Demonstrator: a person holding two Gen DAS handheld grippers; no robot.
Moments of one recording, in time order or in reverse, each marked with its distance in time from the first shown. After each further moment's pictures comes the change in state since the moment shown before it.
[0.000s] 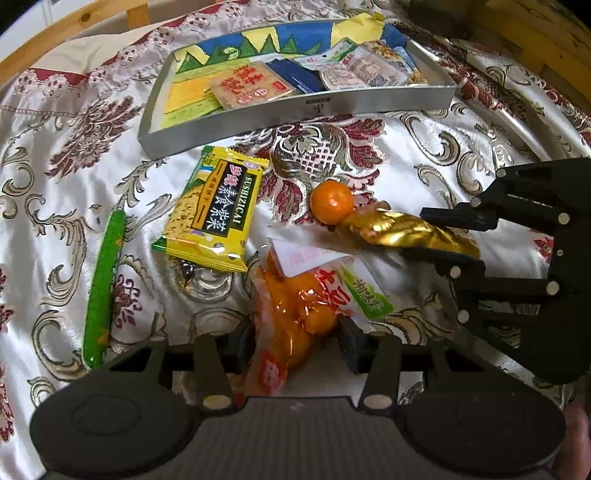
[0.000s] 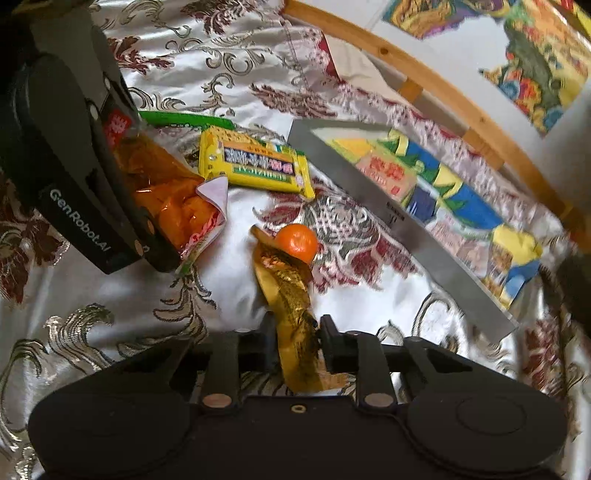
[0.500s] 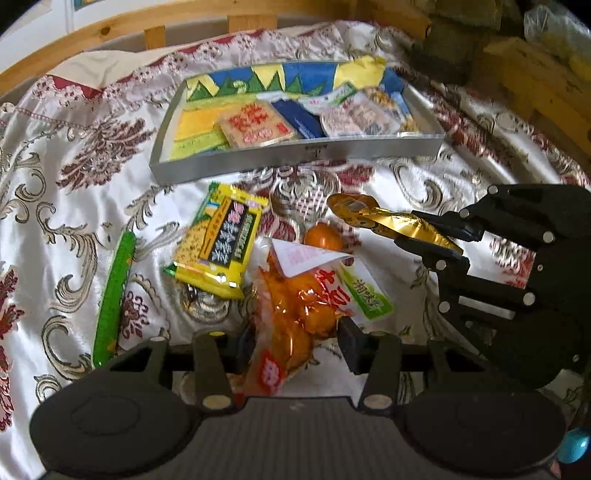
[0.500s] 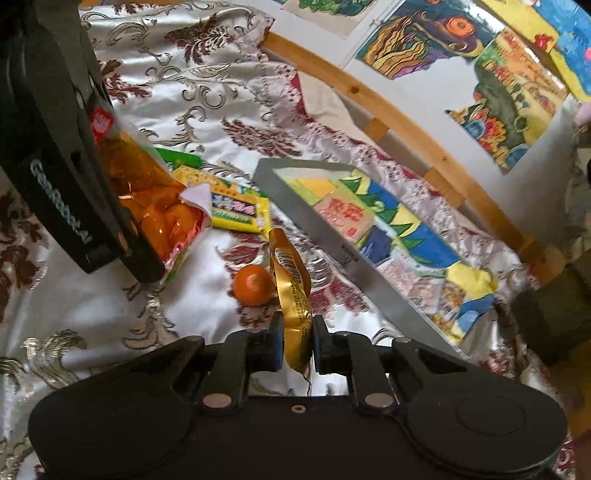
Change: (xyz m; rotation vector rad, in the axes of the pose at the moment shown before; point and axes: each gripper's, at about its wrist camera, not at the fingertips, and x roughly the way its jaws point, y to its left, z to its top) left arm -0.029 0.003 0.004 -0.061 -0.111 -0.041; right arm -0.016 -0.010 0.008 -0.004 -0.107 -0.141
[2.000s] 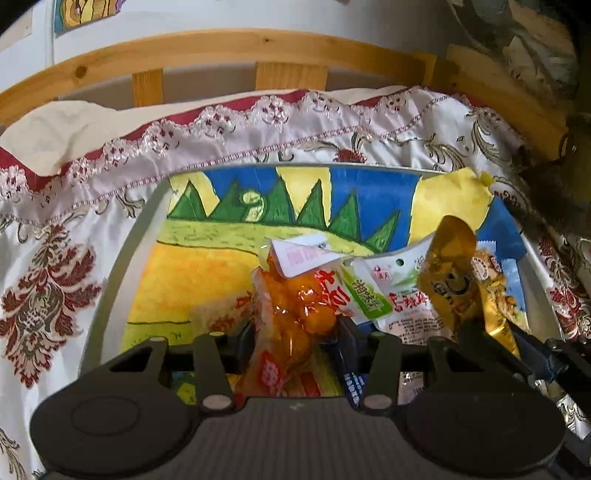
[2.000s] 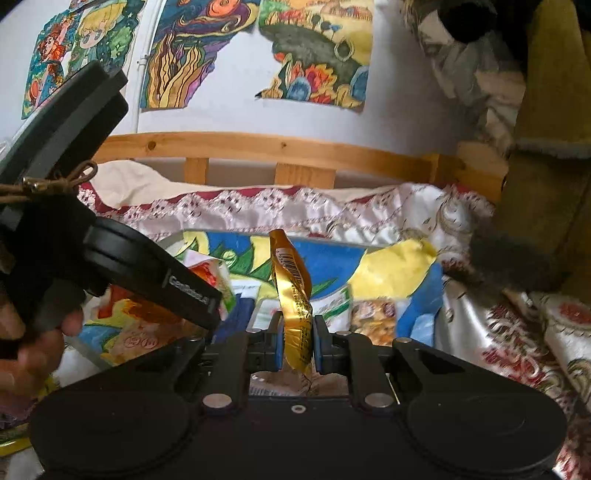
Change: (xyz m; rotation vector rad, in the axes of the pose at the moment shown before) left arm 0.150 0.019 0.194 -0.131 -0.149 0.096; right arm 0.136 -0.140 0.005 0.647 -0.102 -0.155
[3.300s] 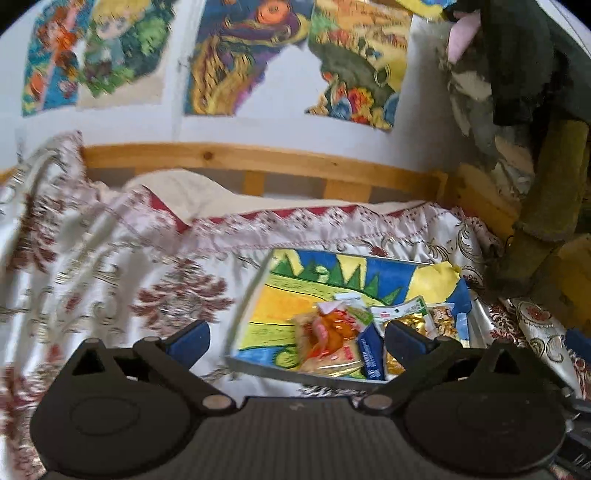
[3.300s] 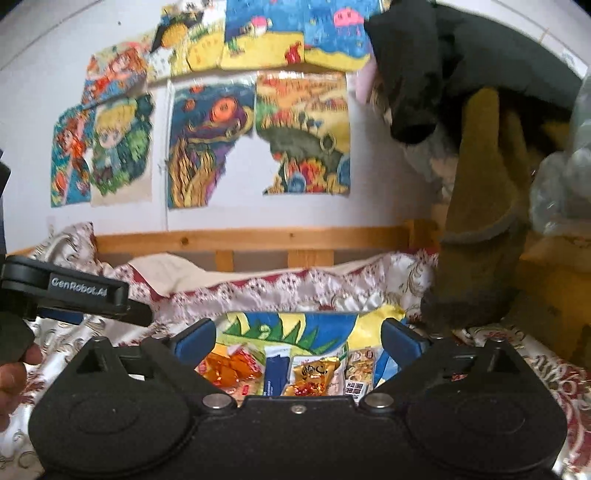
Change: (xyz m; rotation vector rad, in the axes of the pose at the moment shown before) left arm -0.222 0.032 -0.058 -0.136 -0.291 0.115; right arm -0.190 0.001 0.032 0.105 -0.224 0.029
